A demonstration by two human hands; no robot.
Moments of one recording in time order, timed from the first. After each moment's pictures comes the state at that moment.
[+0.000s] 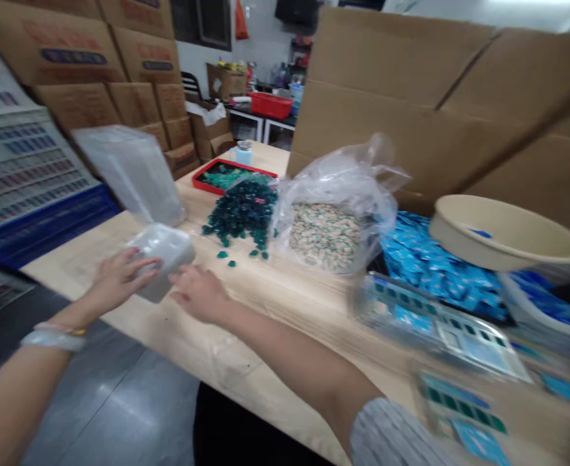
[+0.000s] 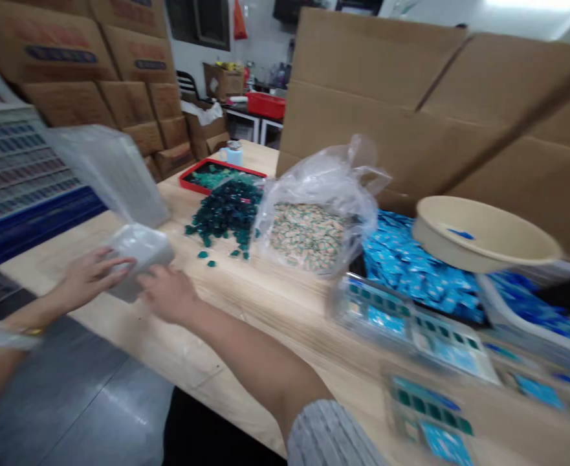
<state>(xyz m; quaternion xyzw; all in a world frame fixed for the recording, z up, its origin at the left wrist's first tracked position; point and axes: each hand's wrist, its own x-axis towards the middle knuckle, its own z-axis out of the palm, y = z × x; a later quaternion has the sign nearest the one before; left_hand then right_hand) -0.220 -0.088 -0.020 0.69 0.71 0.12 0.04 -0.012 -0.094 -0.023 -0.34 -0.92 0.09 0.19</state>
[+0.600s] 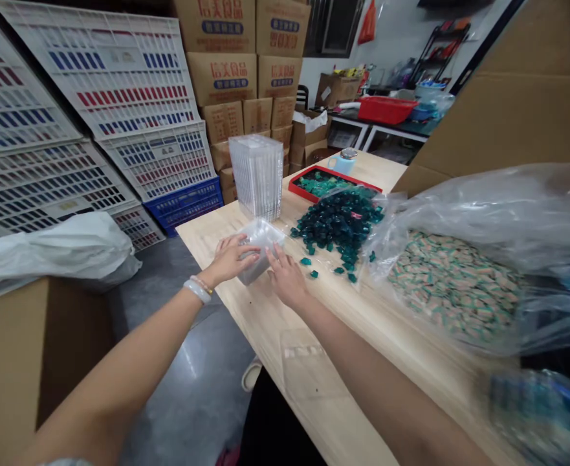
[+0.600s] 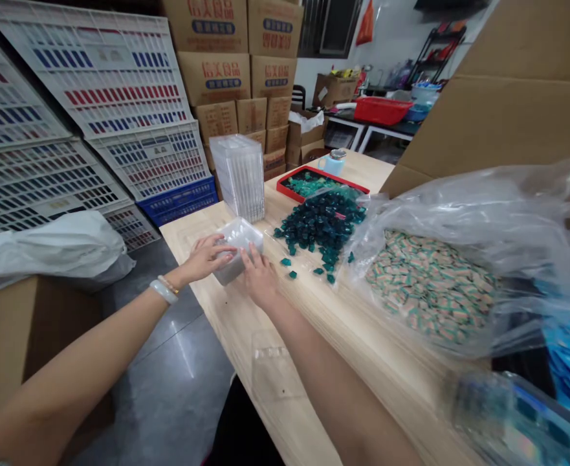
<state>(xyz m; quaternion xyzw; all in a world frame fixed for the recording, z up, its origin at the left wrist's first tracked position) -0.218 -0.103 -0.017 0.69 0.70 0.17 0.08 -0.040 -0.070 -0.050 -0.37 -0.91 0.04 0.16</state>
